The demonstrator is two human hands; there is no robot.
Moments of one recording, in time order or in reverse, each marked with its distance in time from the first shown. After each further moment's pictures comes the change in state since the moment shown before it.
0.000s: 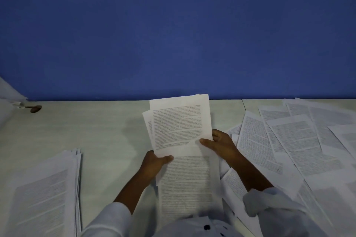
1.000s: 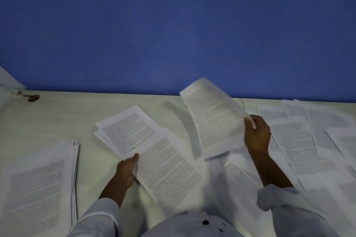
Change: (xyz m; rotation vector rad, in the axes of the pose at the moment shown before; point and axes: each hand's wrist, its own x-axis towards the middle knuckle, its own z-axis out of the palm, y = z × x) left_hand 0.039 -0.093 -0.076 -0.639 0.140 -0.287; right_hand -0.005 -0.005 -0.070 -0.226 0.730 -0.201
